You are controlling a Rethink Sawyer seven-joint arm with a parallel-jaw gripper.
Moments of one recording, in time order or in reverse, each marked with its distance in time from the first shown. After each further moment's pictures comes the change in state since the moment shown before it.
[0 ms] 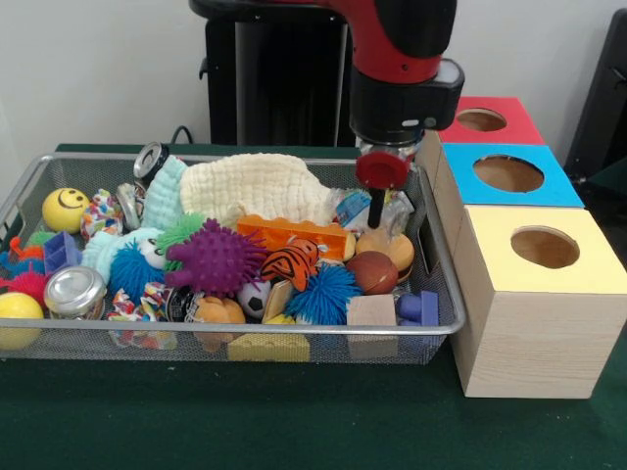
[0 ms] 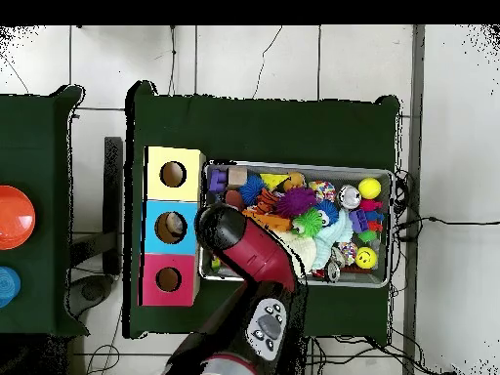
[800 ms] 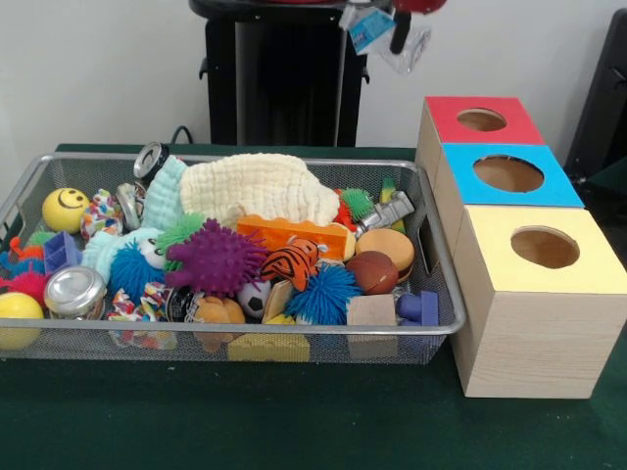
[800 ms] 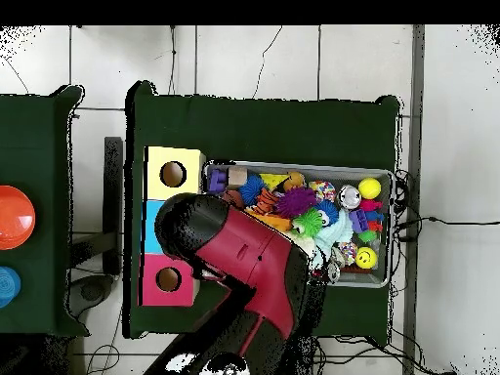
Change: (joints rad) arm 0.174 -0.093 -0.377 -0.219 -0.205 0.723 0.051
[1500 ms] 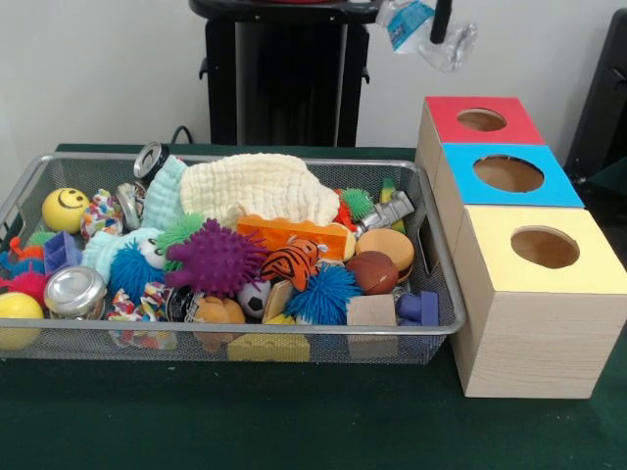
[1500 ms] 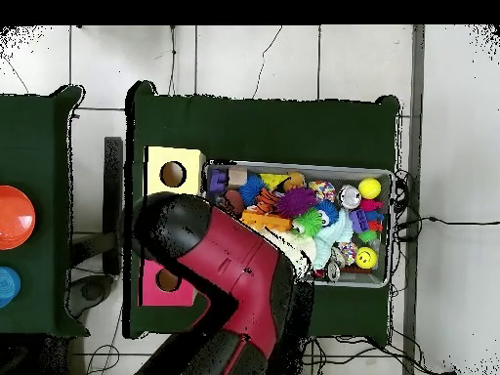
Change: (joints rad) arm 0.065 -0.021 -0.029 0.011 0.175 -0.145 0.101
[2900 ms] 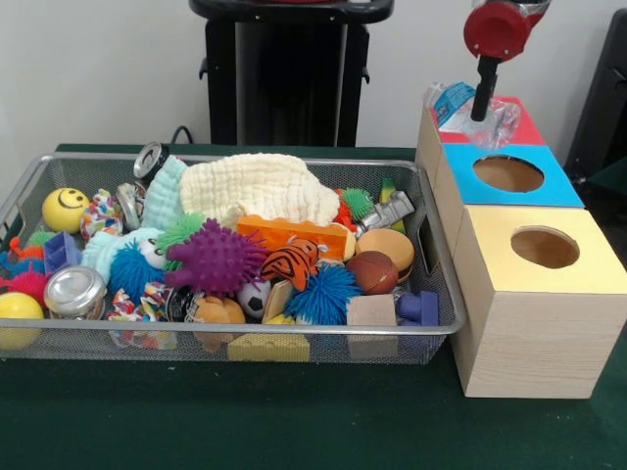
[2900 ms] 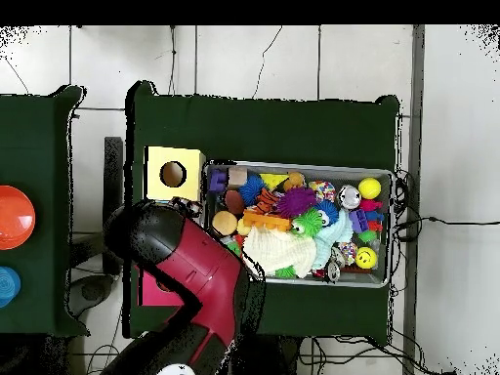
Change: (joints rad) arm 0.095 0.089 0.058 0.108 0.267 -0.275 0.081
